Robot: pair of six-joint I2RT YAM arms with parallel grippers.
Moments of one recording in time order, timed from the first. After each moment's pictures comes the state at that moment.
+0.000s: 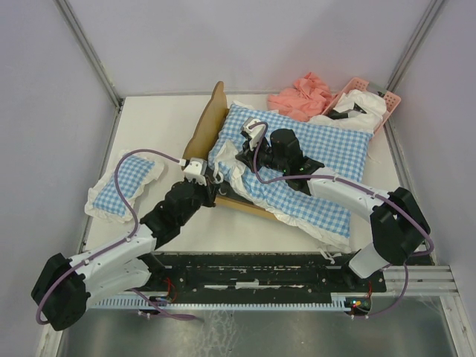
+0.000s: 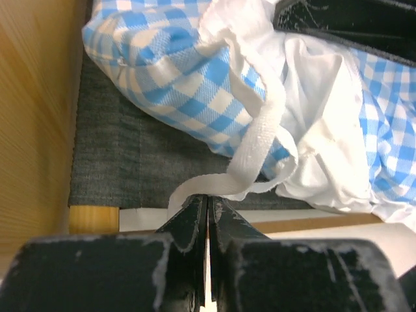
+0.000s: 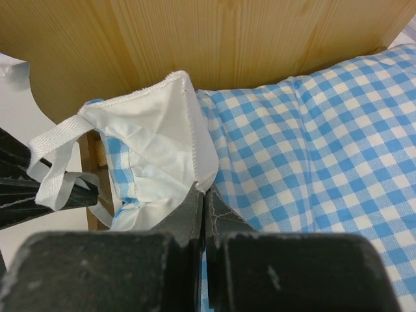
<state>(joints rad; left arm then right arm) -0.73 0.94 0.42 0.25 -0.25 -0.34 0.70 1.55 1.07 0.20 -0.26 -0.07</state>
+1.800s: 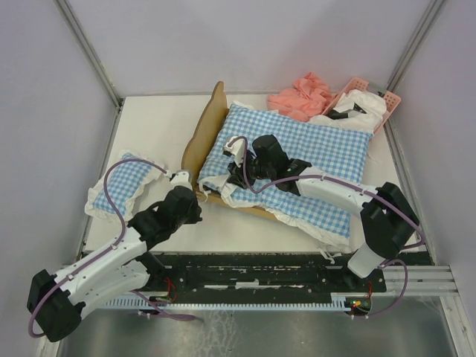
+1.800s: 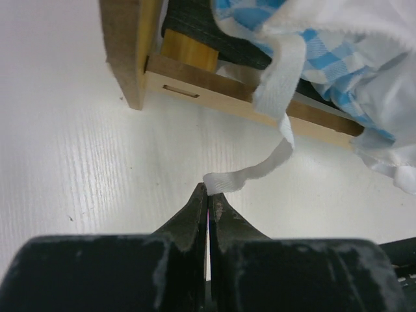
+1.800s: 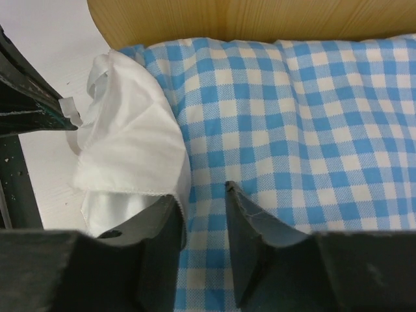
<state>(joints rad) -0.72 0.82 0.54 -0.48 -0.31 -0.64 0.78 1.63 1.15 -0.04 -0.36 -0.19</state>
